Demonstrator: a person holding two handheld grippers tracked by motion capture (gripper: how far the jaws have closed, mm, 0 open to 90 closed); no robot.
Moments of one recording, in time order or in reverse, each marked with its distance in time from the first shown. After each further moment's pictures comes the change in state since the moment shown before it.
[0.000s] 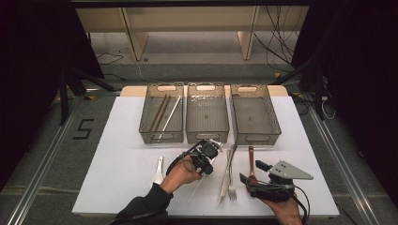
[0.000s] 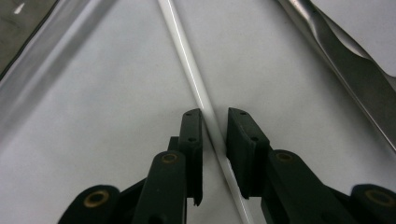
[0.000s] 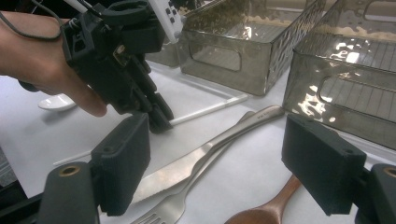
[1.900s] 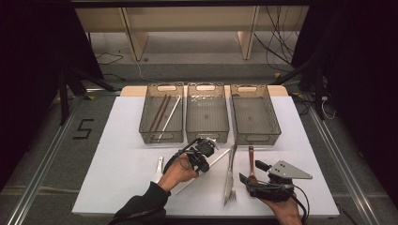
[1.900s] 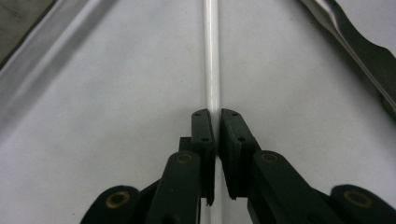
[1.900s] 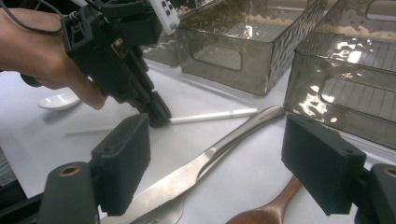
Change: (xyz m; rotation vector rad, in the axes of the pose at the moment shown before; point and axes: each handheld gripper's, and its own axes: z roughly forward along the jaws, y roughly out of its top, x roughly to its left) left arm 0.013 -0.005 -0.002 -0.016 -0.050 -0.015; right arm 0.000 0.000 0.001 0.004 0.003 -0.004
